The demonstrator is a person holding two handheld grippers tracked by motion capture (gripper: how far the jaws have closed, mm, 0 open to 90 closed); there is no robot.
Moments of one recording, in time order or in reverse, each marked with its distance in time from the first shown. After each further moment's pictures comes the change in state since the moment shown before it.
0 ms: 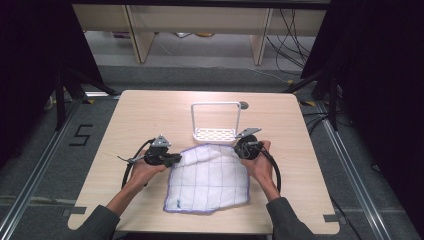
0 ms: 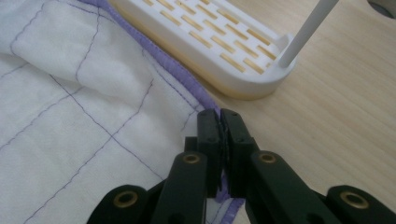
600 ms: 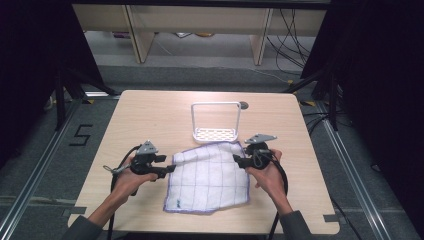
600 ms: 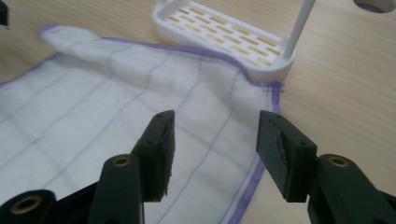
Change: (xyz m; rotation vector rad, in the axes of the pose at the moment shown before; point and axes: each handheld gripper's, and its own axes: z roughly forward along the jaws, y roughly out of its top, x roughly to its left) left arm -0.025 -0.023 -0.062 -0.070 -0.013 -0.013; right arm 0.014 -0.023 -0.053 -0.106 0.078 0.135
